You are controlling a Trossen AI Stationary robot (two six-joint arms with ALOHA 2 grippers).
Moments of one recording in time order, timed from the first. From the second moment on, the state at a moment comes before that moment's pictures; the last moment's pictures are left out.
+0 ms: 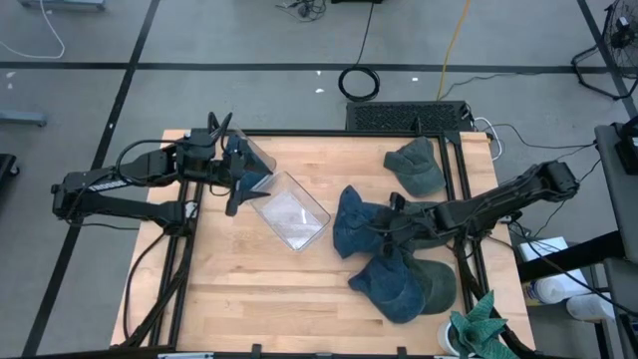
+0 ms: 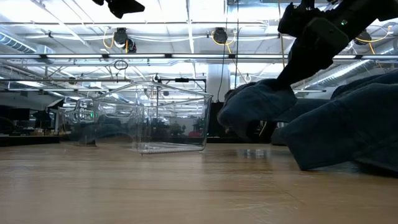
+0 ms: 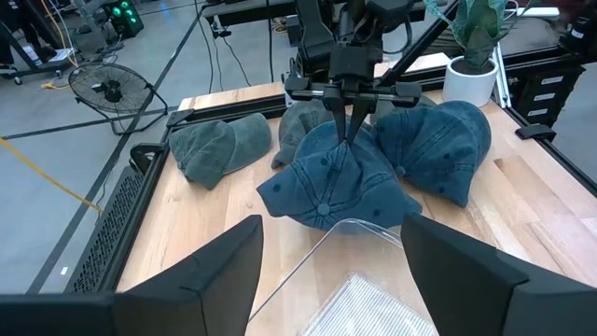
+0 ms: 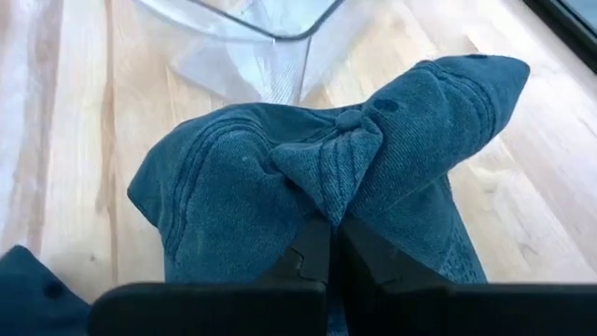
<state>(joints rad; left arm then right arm) 0.22 0.90 0.96 -0.44 0.23 0.26 0.27 1.21 0.65 -0.22 0.45 0.35</state>
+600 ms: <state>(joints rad) 0.22 0.90 0.96 -0.44 0.23 0.26 0.27 1.10 0.65 -0.22 0.45 0.28</state>
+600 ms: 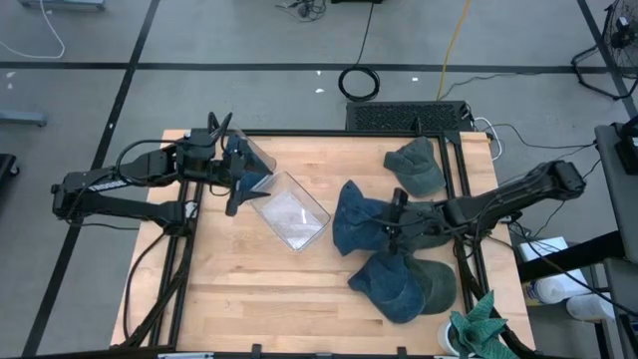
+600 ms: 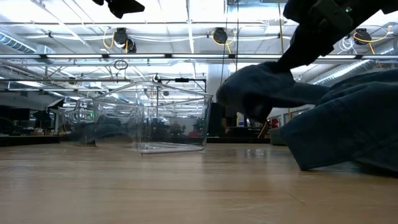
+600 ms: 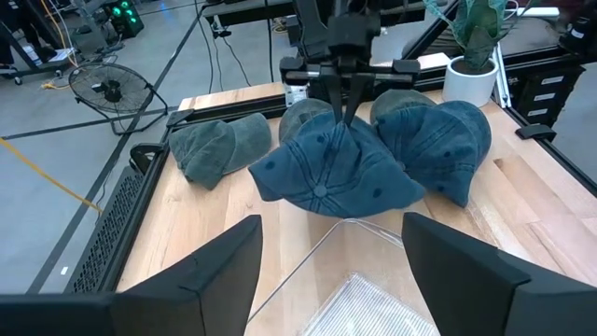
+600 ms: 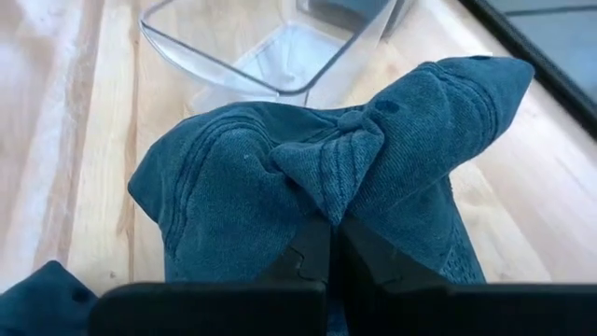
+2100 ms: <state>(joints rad) 0.22 0.90 0.96 -0.44 0.23 0.26 0.27 0.84 0.65 0.03 0.45 -0.09</state>
